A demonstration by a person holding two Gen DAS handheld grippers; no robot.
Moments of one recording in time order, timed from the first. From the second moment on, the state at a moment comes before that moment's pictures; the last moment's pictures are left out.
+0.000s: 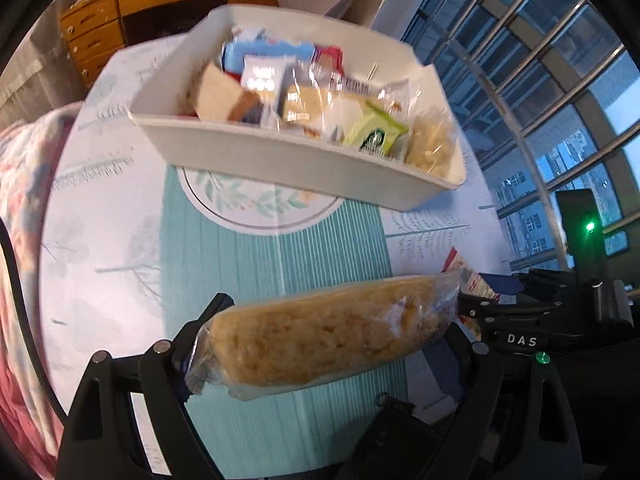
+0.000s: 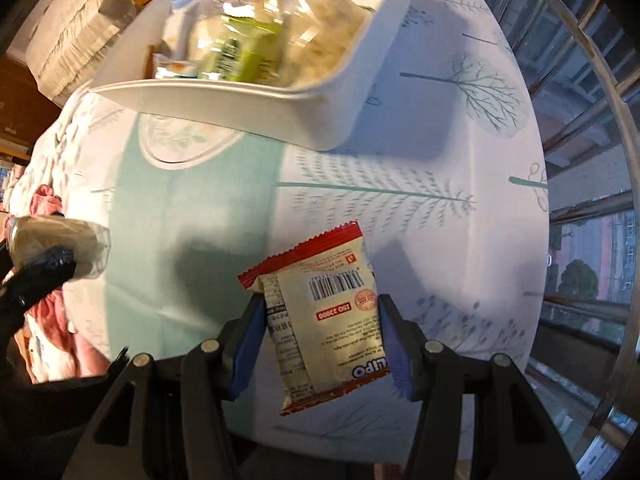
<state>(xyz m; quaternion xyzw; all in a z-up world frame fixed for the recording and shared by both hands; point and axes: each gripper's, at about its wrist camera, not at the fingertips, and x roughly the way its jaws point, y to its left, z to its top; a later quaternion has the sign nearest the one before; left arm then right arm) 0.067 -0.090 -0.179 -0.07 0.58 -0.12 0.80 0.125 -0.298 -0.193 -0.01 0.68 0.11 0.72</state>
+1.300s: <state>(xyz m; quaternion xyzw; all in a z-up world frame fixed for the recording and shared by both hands) 0.291 -0.053 -0.084 -0.07 0.59 -0.20 0.78 0.223 -0.229 -0.081 0.09 0.56 0.03 0.82</state>
